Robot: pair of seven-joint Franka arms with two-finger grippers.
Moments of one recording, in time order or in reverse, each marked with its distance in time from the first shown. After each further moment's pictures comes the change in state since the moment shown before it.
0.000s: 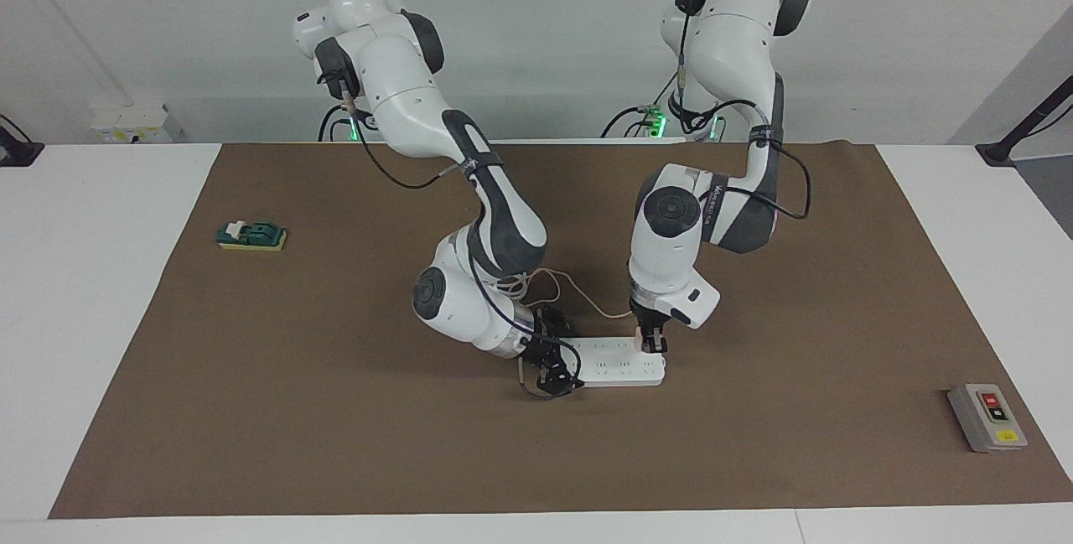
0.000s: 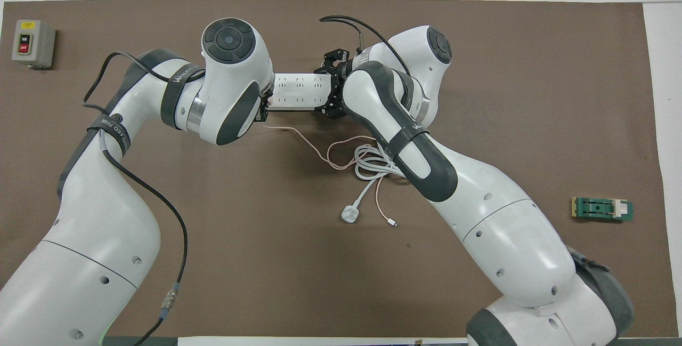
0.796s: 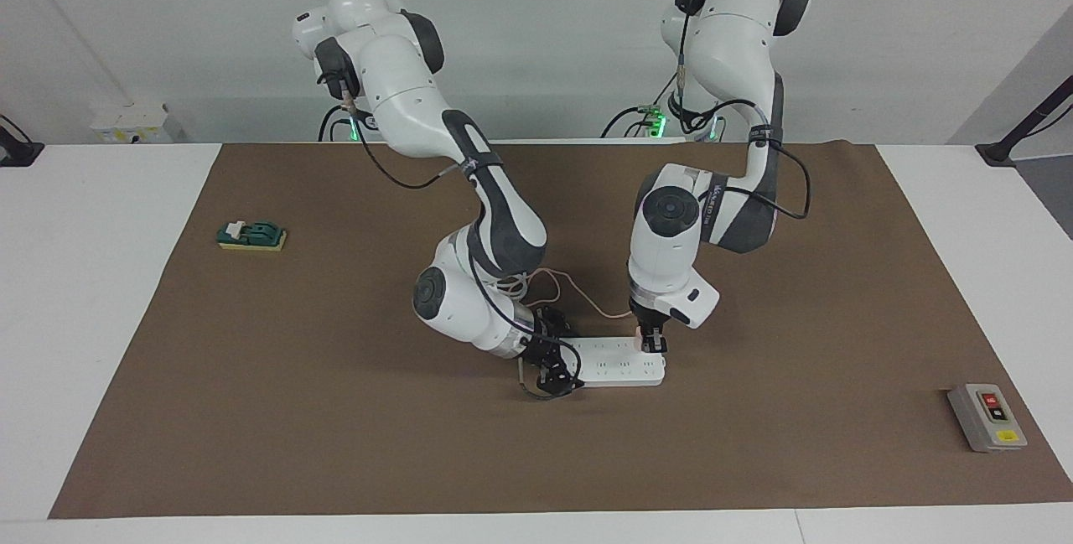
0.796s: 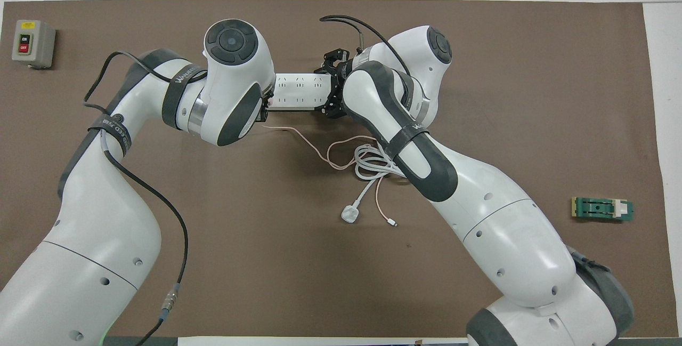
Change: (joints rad) left arm 0.000 0.000 -0.001 0.004 0.003 -0.007 0.009; right arm 0.000 0.000 0.000 0.000 0.000 0.001 0.000
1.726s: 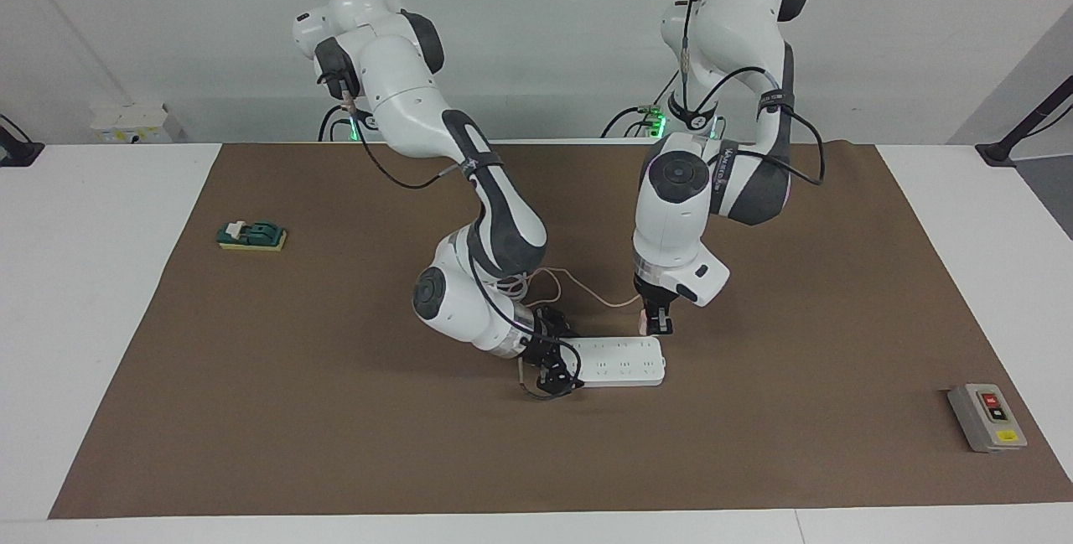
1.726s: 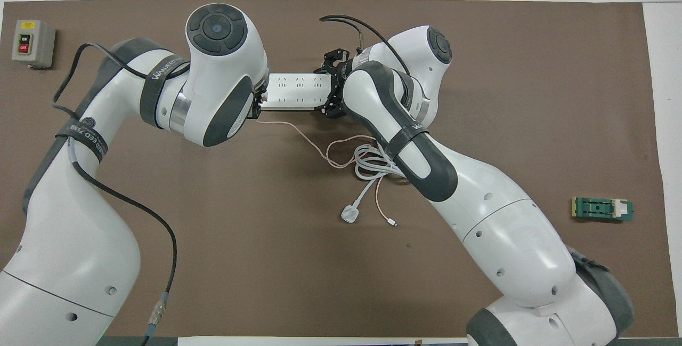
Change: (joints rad) left arm 0.000 -0.081 -0.008 0.020 0.000 -0.088 0.055; right arm 0.000 0.000 0.000 0.000 0.000 0.001 0.000
